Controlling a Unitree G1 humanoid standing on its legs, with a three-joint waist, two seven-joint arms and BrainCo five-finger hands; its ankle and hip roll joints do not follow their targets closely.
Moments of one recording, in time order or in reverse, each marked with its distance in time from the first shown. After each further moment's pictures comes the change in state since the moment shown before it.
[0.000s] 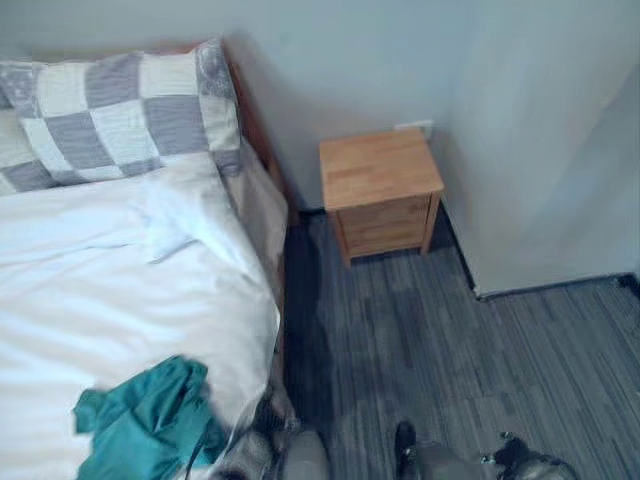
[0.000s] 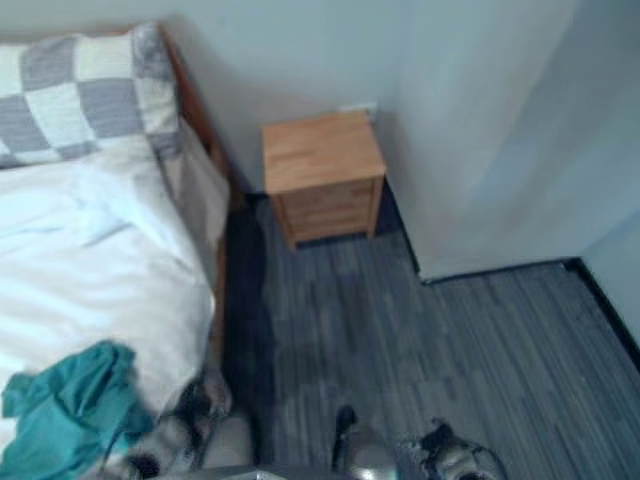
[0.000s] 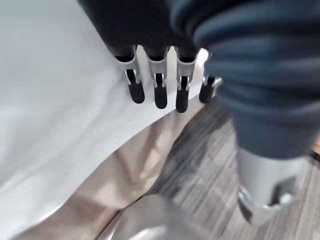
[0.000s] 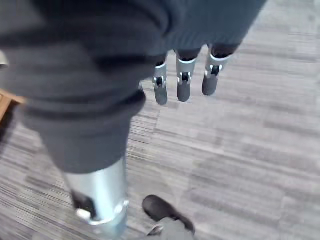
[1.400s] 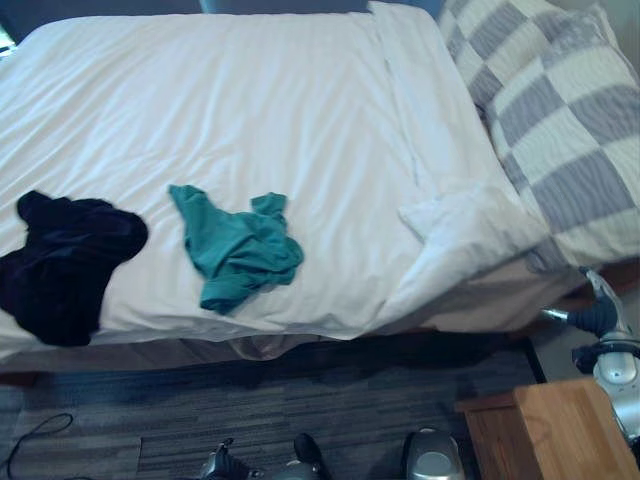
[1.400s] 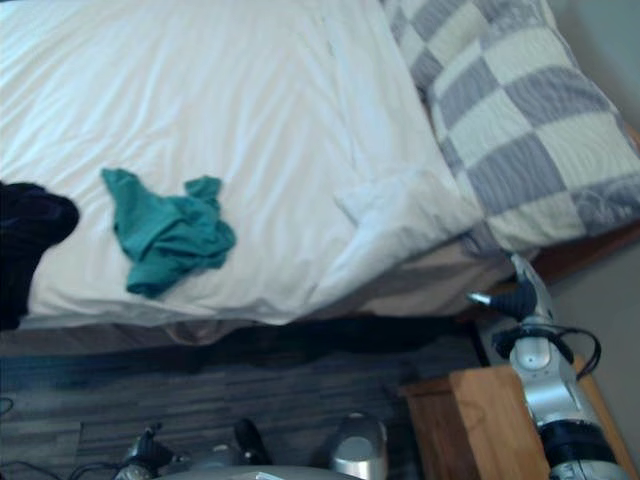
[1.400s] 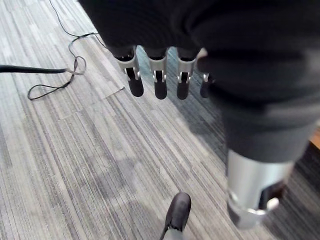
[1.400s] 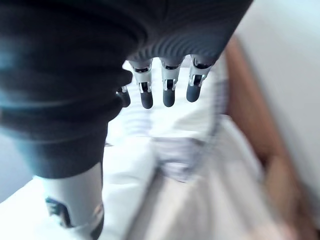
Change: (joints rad) left arm 0.140 0.088 0.107 0.059 -0.079 0.014 -0.041; right arm -0.021 -0.418 -0.297 -0.926 -0.081 -0.065 -0.110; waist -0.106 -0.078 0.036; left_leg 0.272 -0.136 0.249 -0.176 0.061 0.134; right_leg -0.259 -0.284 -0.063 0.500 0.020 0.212
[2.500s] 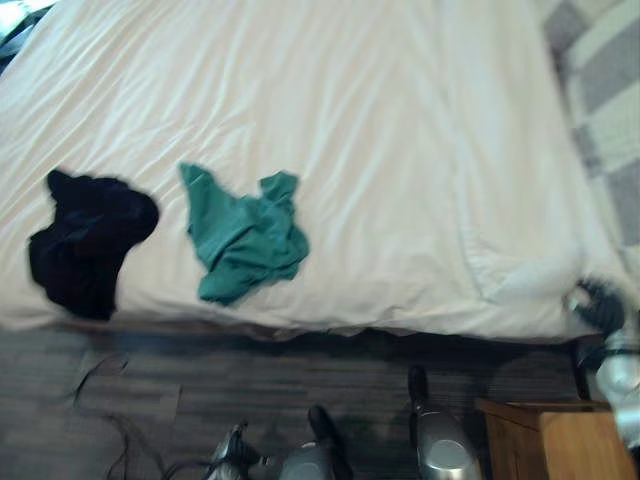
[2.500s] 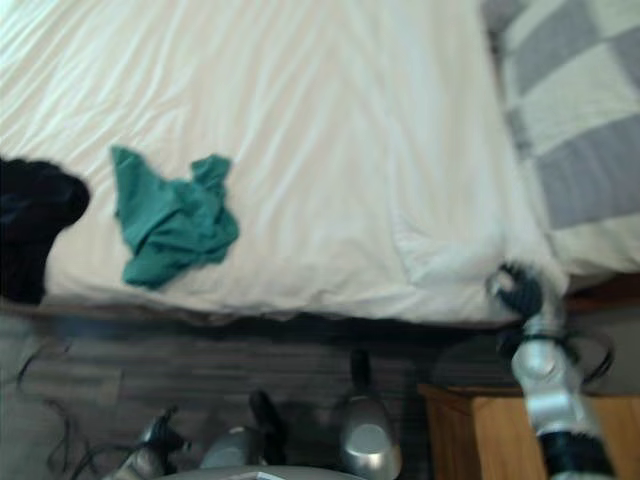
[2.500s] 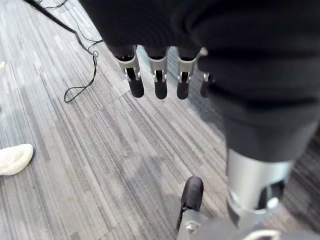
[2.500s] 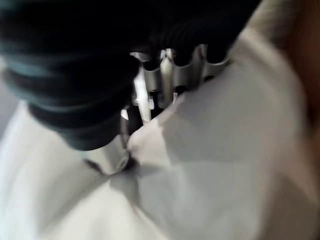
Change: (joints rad) left arm 0.007 -0.049 -0.027 -0.008 0.048 0.001 -0.033; right arm 0.179 0.222 -0.161 0.006 -0.052 -0.059 -0.010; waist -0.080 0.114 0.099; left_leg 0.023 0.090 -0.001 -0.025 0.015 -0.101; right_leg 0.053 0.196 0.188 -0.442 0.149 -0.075
